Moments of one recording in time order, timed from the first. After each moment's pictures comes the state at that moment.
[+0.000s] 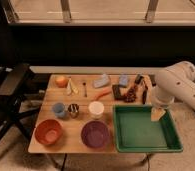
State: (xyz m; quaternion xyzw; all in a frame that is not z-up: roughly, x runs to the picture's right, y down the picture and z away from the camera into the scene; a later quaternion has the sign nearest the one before) arm 0.285 0.104 0.684 -0.28 0.02 0.02 0.96
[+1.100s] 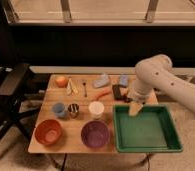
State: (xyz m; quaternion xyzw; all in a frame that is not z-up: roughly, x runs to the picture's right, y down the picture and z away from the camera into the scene) arm 0.170 0.068 0.710 -0.30 -0.05 0.08 0.95
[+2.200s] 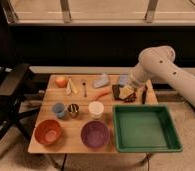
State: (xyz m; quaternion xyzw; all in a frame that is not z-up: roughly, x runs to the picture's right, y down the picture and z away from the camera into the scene) arm 0.168 -0.011 0.729 -0.24 -0.08 0.29 0.92
